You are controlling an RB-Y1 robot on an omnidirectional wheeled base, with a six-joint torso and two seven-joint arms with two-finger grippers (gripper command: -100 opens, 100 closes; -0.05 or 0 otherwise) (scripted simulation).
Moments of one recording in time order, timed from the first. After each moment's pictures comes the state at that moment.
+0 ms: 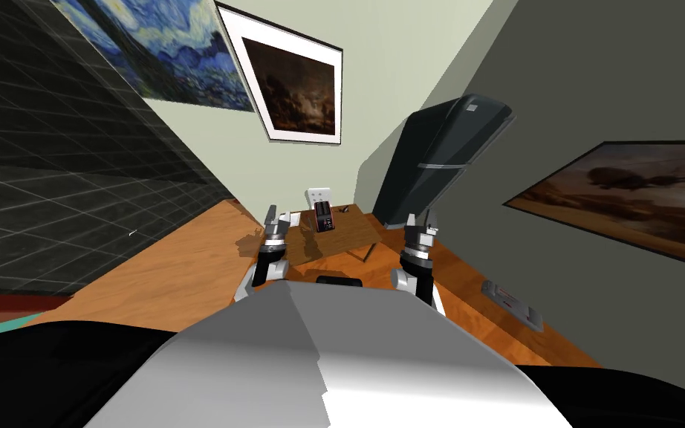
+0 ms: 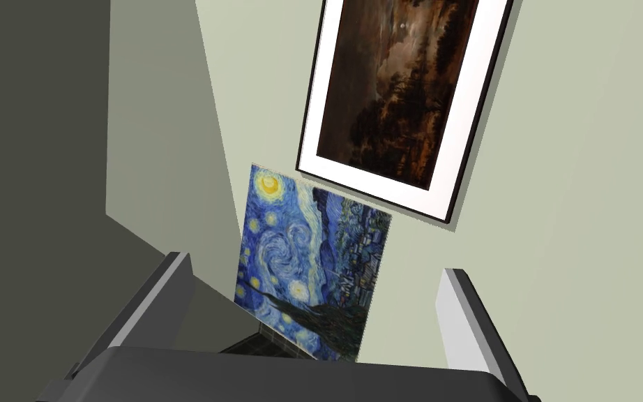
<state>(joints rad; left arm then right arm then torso) 0.41 0.10 0.12 -2.03 -0.04 -0.56 0.22 0.47 0.03 -0.06 -2.22 0.03 -0.55 0.02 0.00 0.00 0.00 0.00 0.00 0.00</state>
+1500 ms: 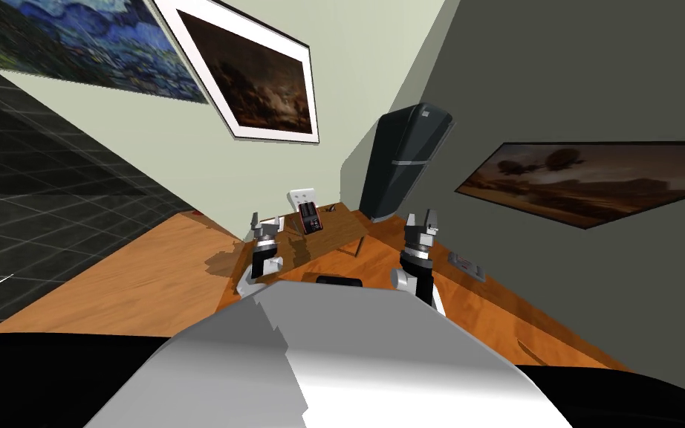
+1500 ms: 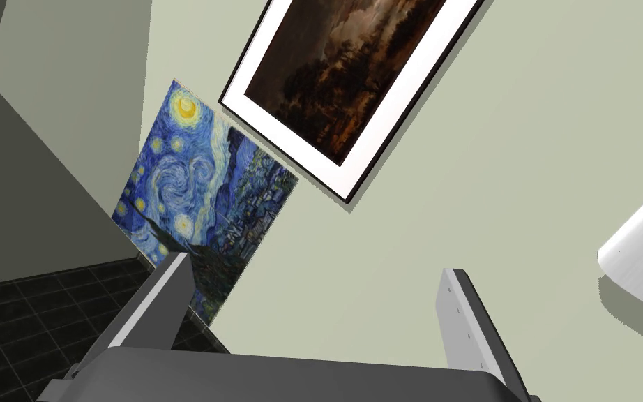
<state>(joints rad) 0.24 0.14 0.32 -1.62 0.13 -0.70 0.49 0.47 0.03 -0.06 -2.22 0.03 -0.55 0.02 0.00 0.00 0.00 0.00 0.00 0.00</state>
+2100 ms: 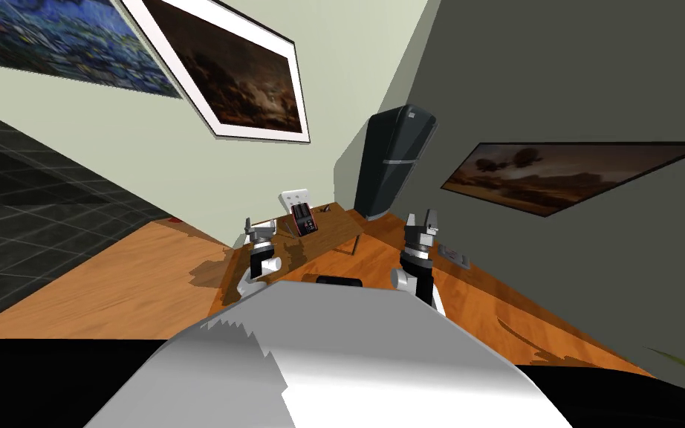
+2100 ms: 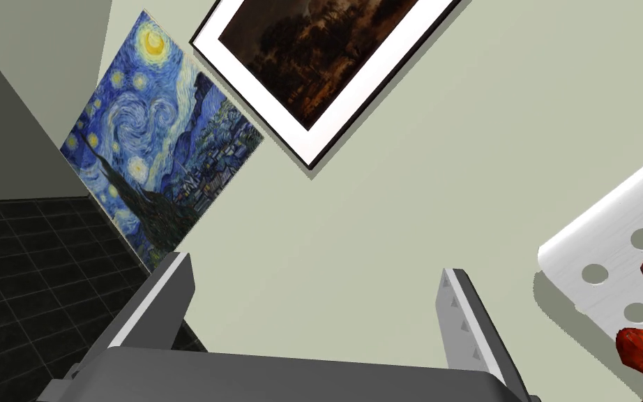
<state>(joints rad) 0.18 0.15 0.39 -1.45 0.21 -0.75 0.61 0.47 0.03 -0.06 -2.22 0.03 -0.55 0.02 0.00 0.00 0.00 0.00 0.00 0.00</state>
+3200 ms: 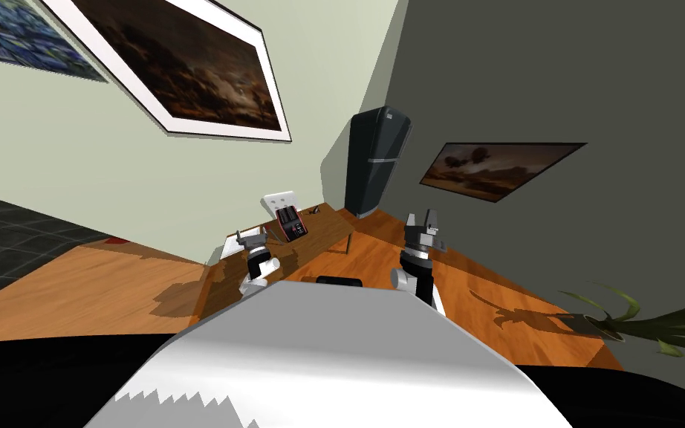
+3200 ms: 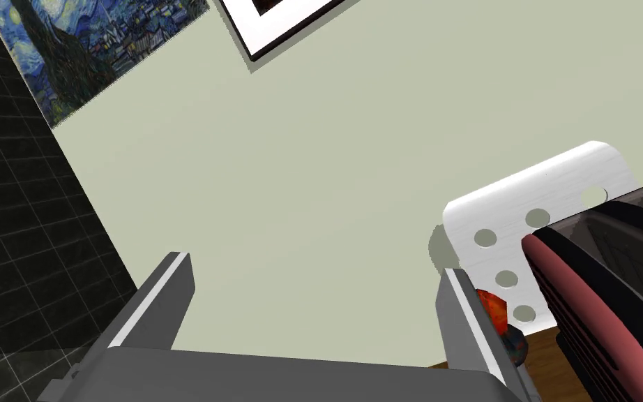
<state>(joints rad) 0.06 0.17 0.51 -1.15 0.37 -0.78 0.81 0.47 0.03 -0.06 -2.22 0.03 -0.55 0.02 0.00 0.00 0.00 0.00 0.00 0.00</state>
